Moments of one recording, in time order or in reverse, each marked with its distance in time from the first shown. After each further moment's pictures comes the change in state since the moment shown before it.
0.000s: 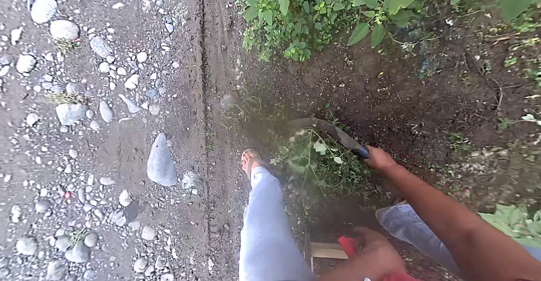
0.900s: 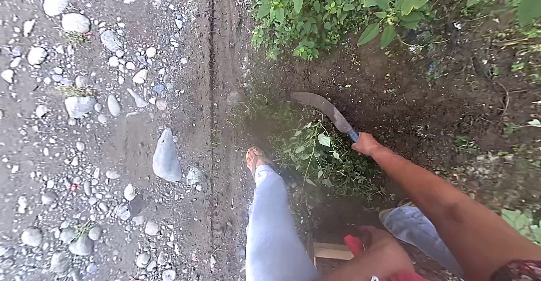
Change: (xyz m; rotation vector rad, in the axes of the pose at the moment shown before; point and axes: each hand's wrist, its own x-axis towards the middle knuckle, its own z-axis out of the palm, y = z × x) left_hand -0.018 -0.004 -0.001 0.019 0.030 0.031; right_hand 0.027 -0.067 -0.027 0.292 0.043 0.028
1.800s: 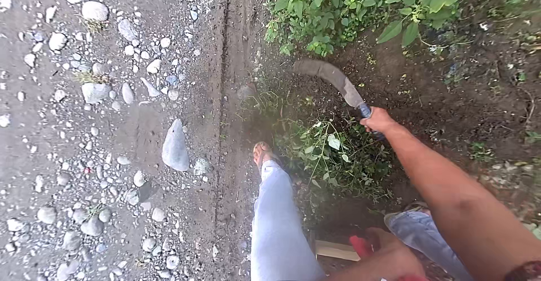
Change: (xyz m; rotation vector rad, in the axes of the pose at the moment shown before) left_hand 0.044 -0.002 0.013 -0.147 0.034 -0.055; right_hand 0.005 -0.055 -0.049 0.155 0.123 -0.141
